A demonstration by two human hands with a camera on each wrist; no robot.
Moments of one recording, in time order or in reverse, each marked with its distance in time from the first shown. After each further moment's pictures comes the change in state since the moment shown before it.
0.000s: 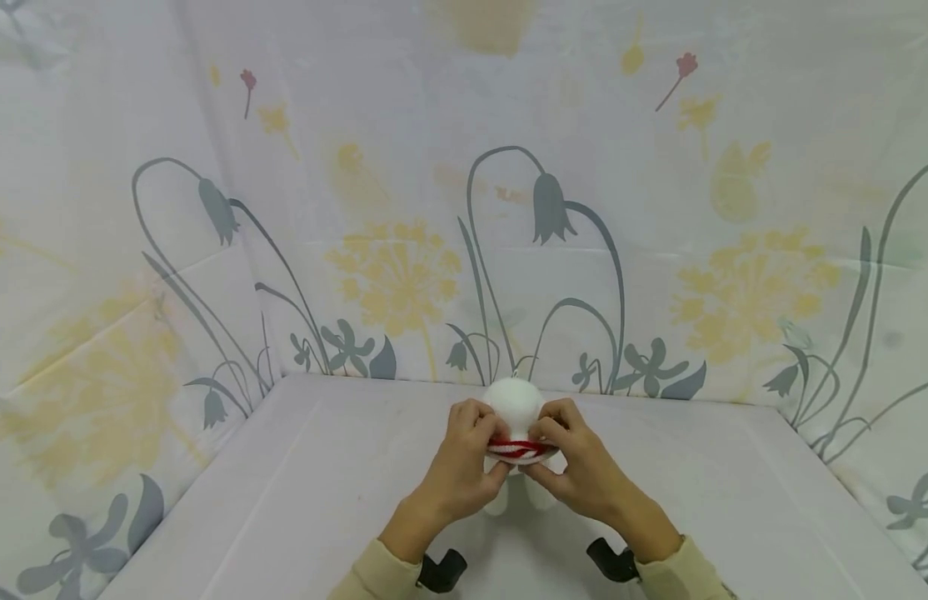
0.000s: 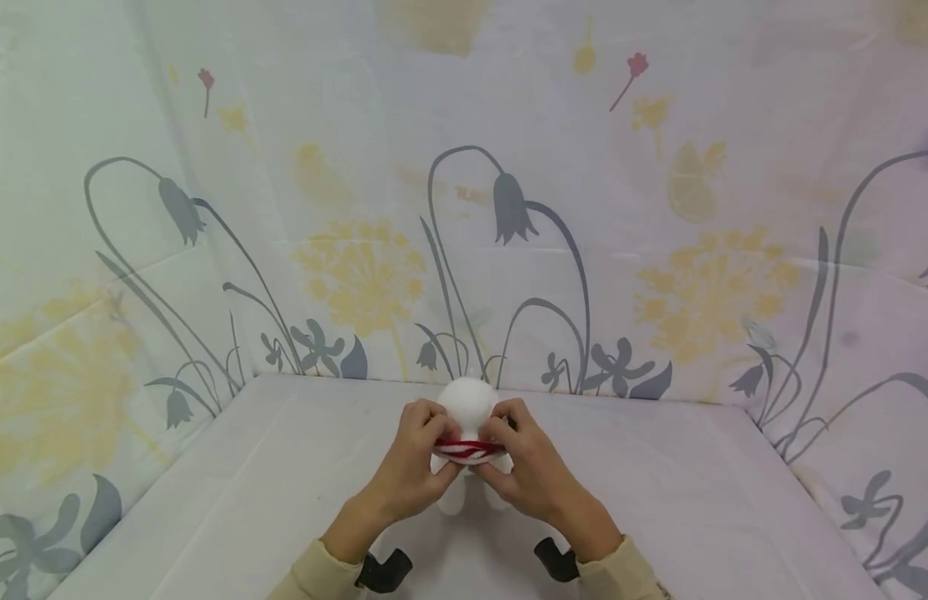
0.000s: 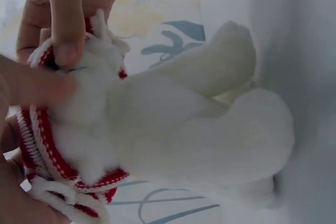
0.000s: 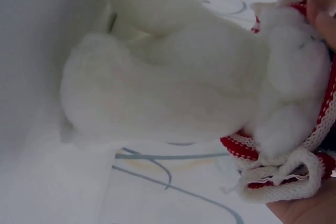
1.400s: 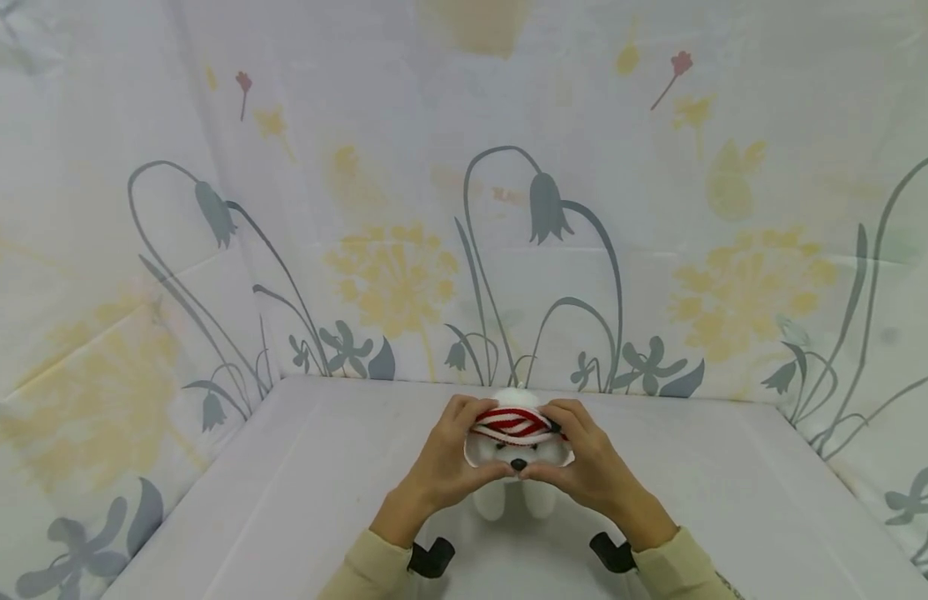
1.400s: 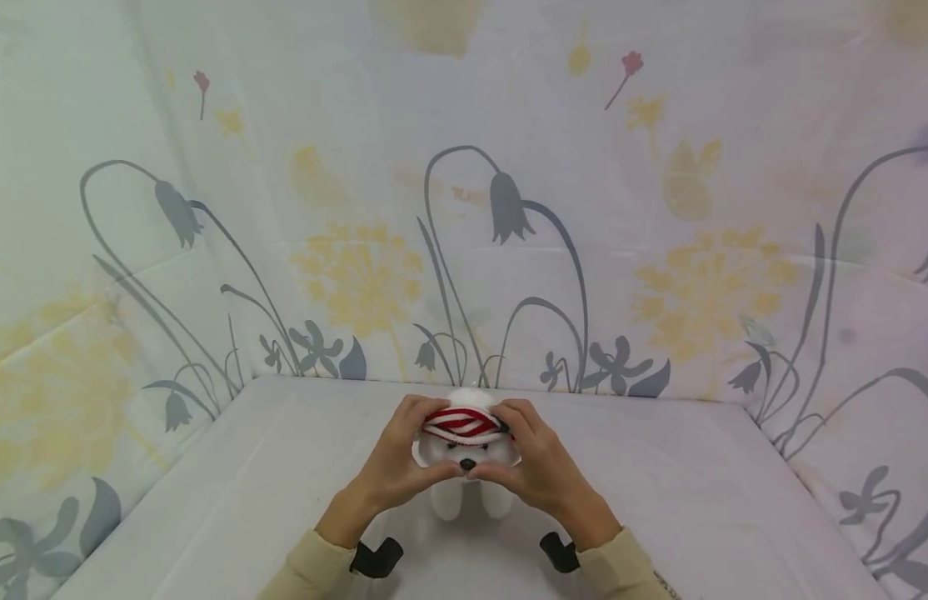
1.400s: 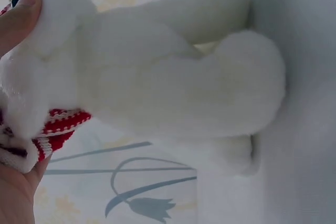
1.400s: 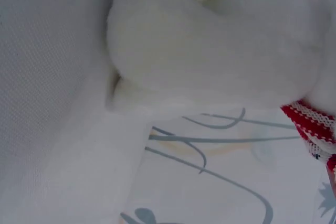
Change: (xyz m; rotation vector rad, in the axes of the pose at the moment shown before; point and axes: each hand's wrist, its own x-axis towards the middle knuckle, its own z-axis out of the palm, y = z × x) left_hand -0.005 -0.029 -0.002 -0.187 -0.013 0.034; right_hand -0.005 0.022 0.002 -0.063 0.173 -0.214
